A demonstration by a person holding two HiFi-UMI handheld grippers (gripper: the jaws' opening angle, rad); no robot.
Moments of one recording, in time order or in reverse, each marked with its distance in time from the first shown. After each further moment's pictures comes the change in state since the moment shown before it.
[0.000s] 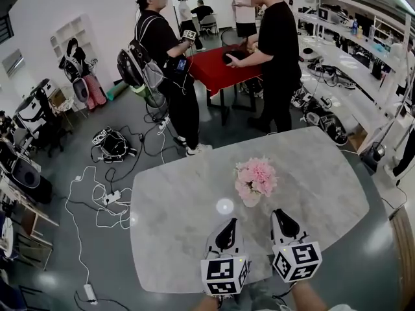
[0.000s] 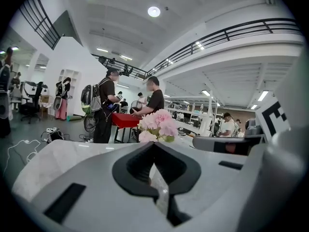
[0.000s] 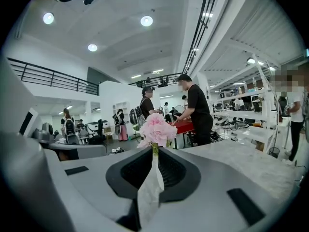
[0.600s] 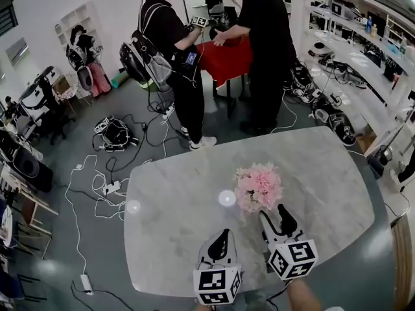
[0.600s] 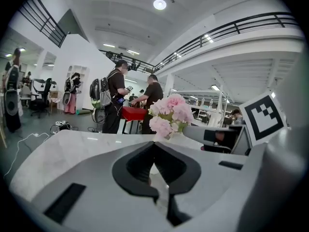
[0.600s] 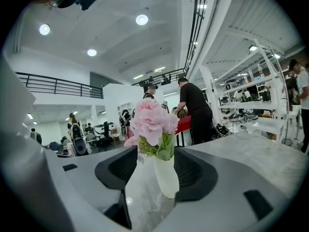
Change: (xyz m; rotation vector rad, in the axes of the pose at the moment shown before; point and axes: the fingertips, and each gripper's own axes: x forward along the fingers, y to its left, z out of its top) left arm 0.017 0.021 -0.033 -0.042 0.070 0.094; right arm 0.059 -0.016 -0.016 0.054 0.011 0.095
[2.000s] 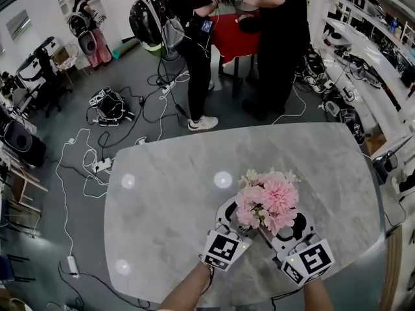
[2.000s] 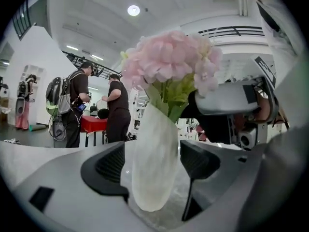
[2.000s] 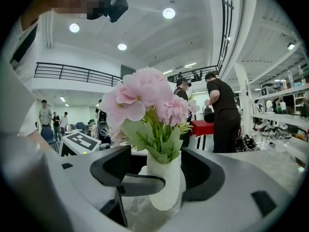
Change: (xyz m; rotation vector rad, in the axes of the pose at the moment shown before) left arm 0.179 -0.037 -0.029 0.223 -0.123 -0.426; right arm 0.062 -0.019 -0.007 -0.237 0.043 0.310
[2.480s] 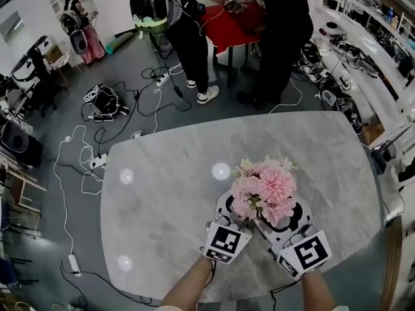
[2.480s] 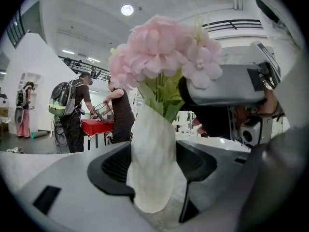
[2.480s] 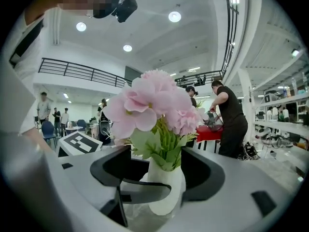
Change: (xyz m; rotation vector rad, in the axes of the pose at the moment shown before) left arm 0.001 -0.003 0.000 0.057 0.013 0.016; right arm 0.006 0.014 0.008 -0.067 -0.039 0.007
